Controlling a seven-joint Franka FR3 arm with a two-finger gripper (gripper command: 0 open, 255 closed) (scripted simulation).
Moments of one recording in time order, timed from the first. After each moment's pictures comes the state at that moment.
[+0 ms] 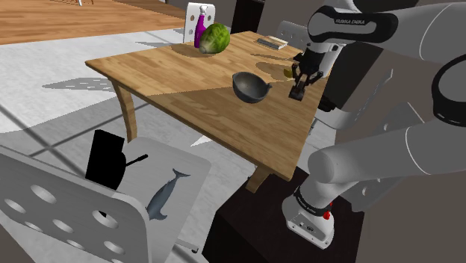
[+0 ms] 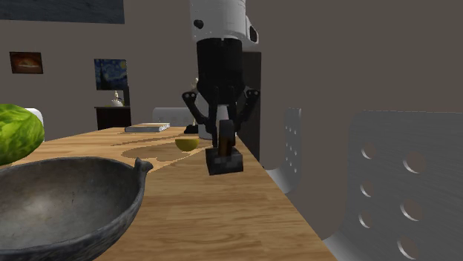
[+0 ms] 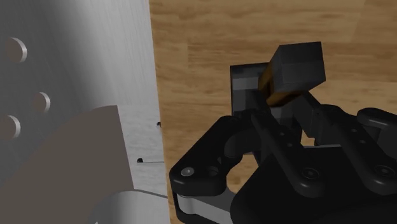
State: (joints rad) arm -0.52 -0.55 -0.13 -2.31 -0.16 1.80 0.70
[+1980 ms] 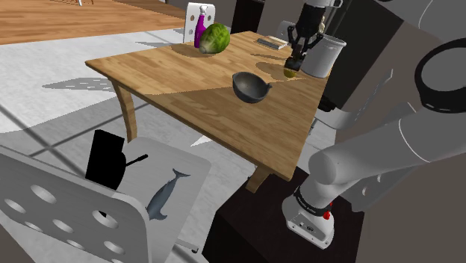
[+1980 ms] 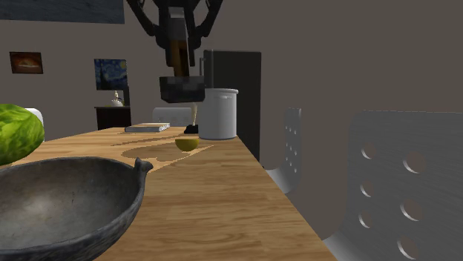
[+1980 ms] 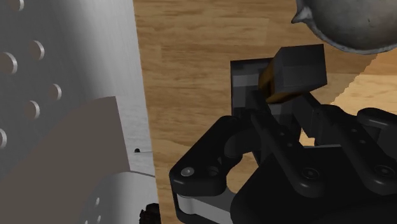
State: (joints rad) arm -0.47 -0.41 -0.01 -1.86 -0.10 1.47 0.80
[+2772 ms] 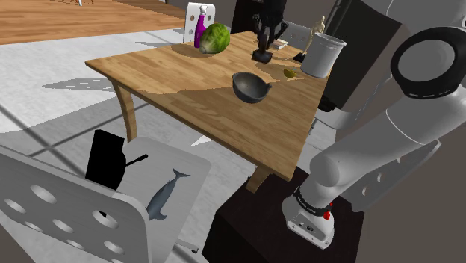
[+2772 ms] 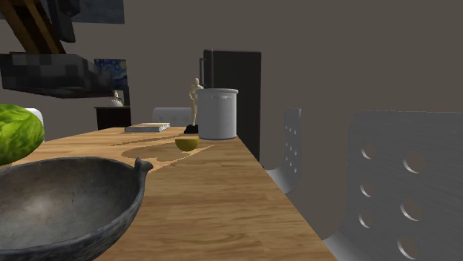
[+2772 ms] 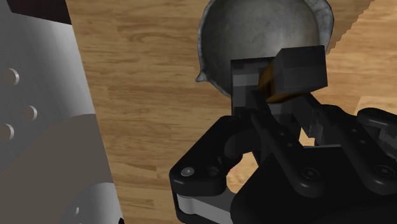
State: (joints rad) arm -0.39 -0.22 0.18 -1.66 -0.05 1.43 1.07
